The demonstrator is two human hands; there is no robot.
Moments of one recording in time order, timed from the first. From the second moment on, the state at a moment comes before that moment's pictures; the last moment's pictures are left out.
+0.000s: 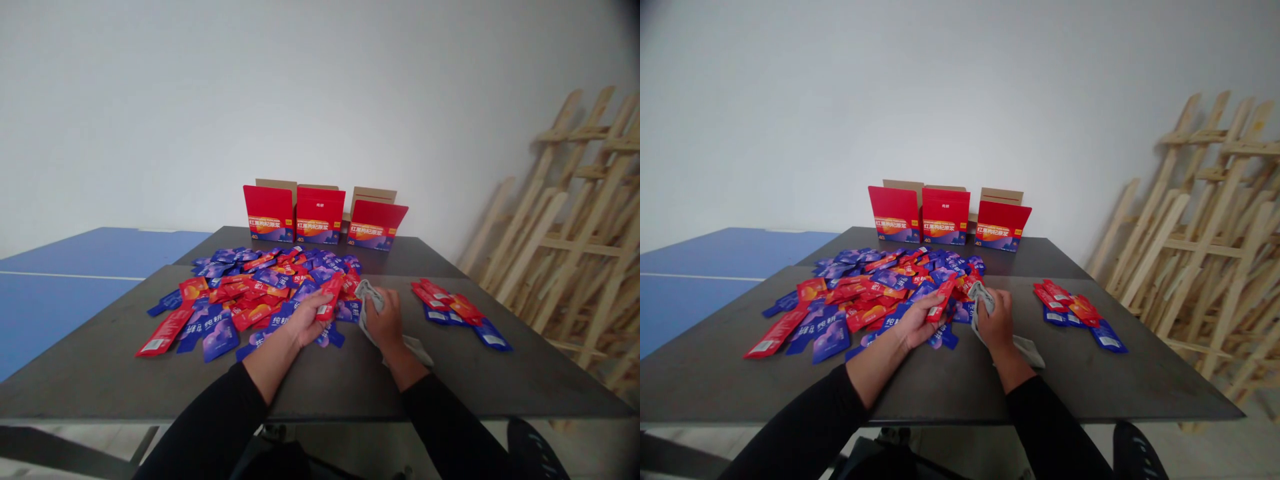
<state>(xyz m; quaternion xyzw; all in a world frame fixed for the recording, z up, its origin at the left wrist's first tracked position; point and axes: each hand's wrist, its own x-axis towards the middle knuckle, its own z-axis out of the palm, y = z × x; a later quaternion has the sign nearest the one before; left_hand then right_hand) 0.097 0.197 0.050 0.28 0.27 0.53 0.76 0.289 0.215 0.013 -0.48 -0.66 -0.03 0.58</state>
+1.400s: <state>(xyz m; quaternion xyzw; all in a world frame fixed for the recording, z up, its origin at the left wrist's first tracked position) 0.102 0.190 0.046 0.25 0.25 0.40 0.84 0.271 0.188 0.011 -0.24 -0.86 -0.09 0.45</state>
